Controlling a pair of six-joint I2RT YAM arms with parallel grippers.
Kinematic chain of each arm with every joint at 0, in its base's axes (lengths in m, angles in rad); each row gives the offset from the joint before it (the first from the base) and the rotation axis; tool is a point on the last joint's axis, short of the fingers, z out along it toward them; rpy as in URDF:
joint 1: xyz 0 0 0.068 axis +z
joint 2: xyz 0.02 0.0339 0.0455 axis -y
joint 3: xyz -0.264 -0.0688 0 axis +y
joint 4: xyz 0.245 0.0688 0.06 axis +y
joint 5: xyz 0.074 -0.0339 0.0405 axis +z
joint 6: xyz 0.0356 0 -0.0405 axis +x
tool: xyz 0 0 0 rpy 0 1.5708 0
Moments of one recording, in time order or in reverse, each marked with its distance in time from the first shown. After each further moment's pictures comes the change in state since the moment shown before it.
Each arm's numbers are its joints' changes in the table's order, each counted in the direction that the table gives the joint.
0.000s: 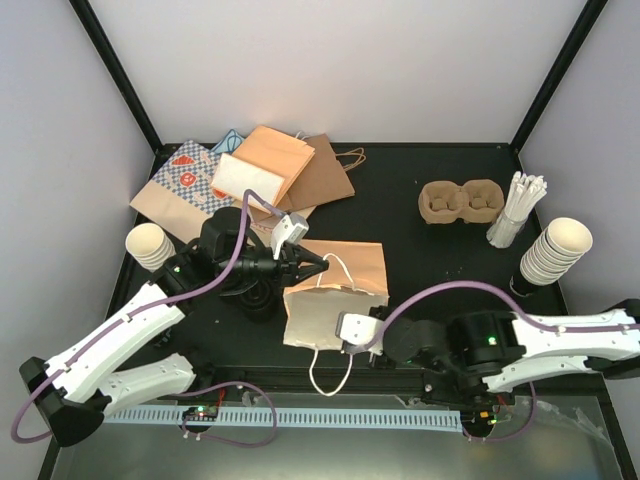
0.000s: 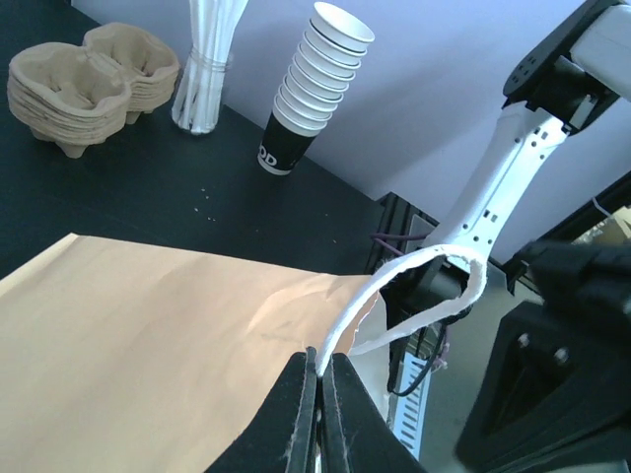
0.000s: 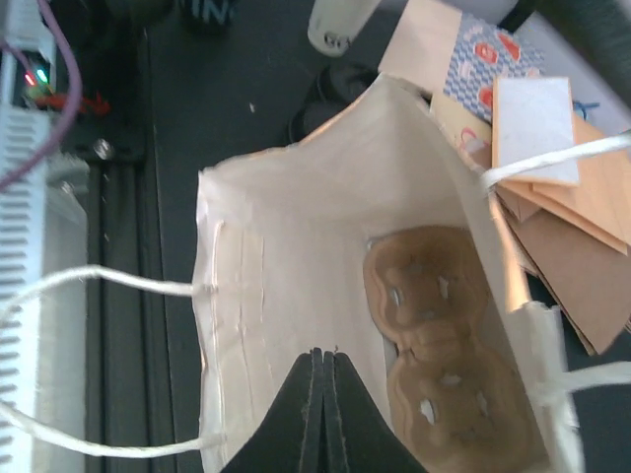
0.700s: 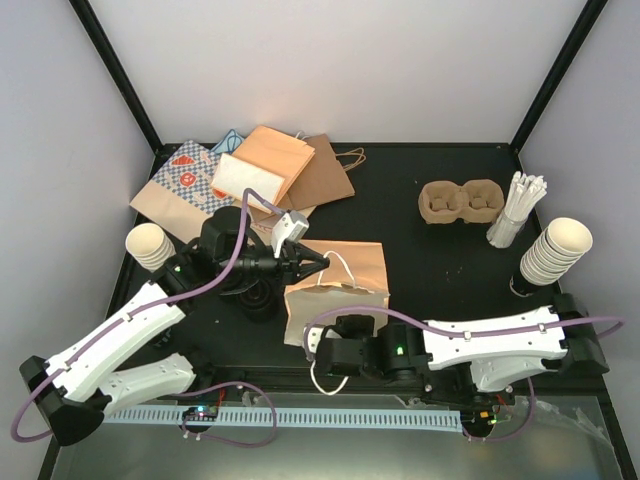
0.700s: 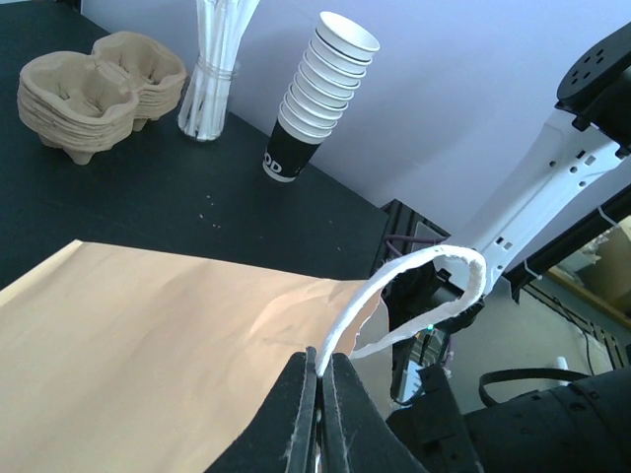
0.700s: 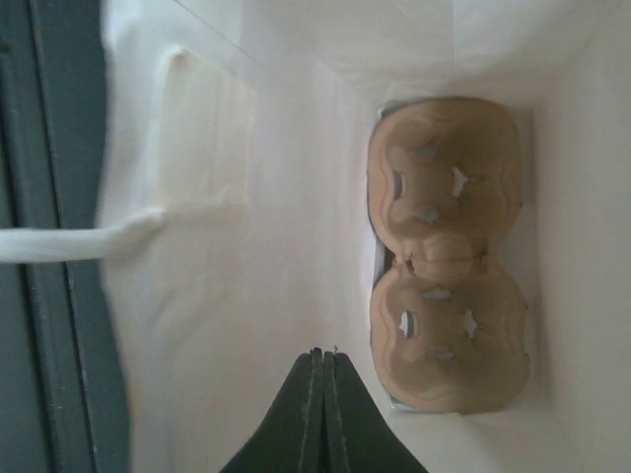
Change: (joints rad) left arm -0.004 -0.002 -0.003 -0.017 0.024 -0.014; right arm -0.014 -0.413 -0.023 0.094 -0.161 -0.011
